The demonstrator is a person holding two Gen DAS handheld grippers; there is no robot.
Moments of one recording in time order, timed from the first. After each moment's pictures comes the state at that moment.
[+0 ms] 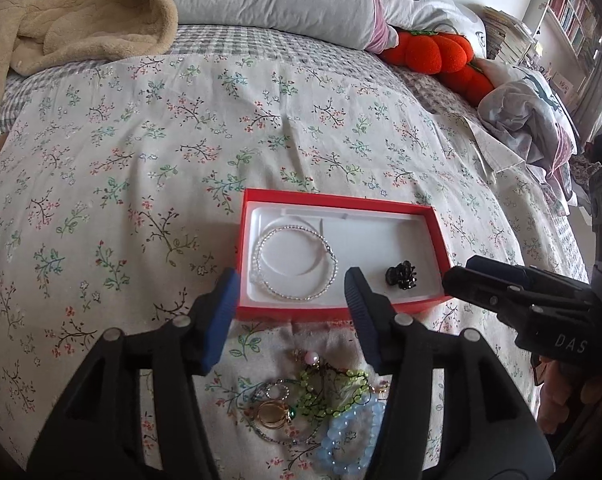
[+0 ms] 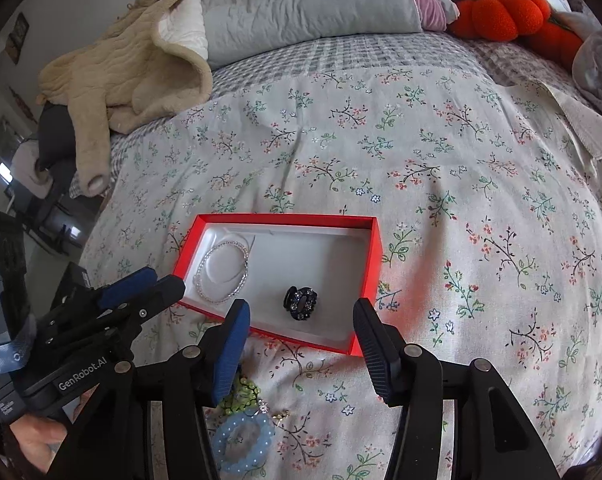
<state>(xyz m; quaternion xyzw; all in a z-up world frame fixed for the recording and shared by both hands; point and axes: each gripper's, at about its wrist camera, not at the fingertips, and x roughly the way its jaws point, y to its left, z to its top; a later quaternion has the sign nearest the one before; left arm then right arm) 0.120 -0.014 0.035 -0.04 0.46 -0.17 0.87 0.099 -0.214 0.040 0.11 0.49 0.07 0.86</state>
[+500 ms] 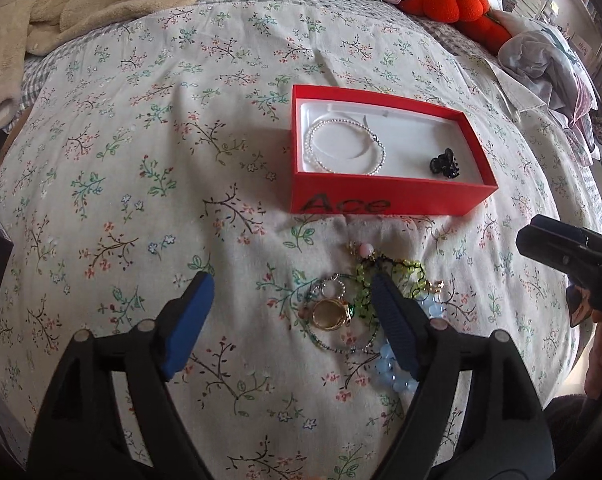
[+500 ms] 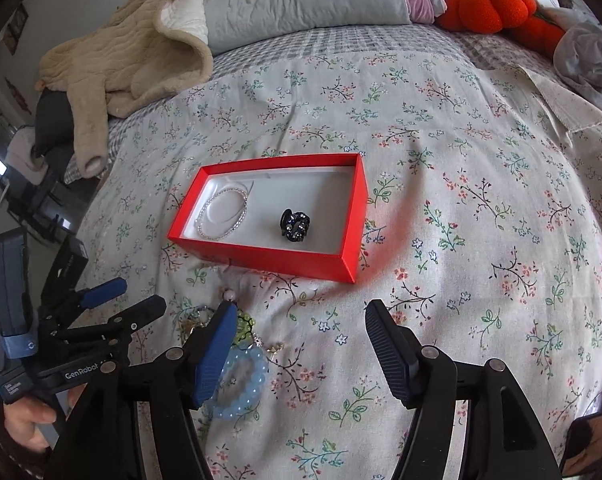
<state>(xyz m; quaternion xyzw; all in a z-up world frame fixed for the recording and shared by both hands) 0.072 0.008 0.002 0.02 0.53 -0.13 0.84 0.042 -0.206 0.029 0.10 0.51 0.06 0.85</state>
